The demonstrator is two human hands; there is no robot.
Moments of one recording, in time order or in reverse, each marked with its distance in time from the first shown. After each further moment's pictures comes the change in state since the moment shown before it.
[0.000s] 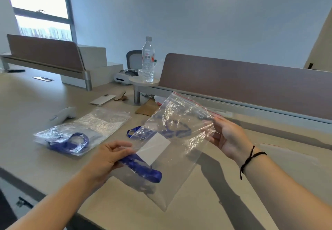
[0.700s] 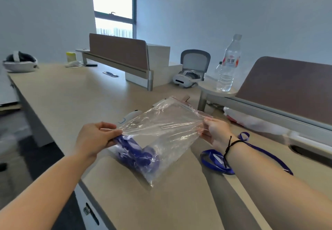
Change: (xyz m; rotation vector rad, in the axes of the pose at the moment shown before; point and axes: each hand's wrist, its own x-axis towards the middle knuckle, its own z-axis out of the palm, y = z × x) left_hand 0.084 0.055 -0.237 0.113 0.634 0.092; right_hand 0.132 0.106 0.283 -0.216 -0.195 0.142
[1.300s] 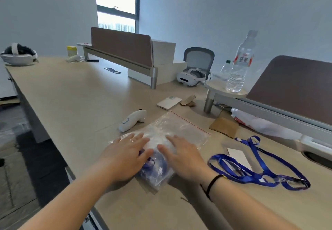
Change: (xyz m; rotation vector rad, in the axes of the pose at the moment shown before) left_hand -0.018 -0.016 0.034 1.284 -0.438 0.387; right_hand -0.059 0.067 0.075 -1.195 -0.396 -0.441
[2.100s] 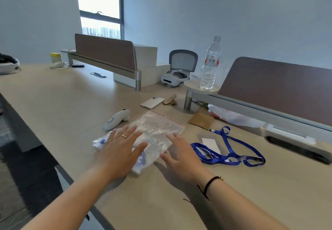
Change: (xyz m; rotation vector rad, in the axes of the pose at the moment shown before) left_hand -0.028 0.044 0.008 -0.033 0.239 0.111; right_hand -0.068 0.041 -0.023 0.080 0.106 -0.029
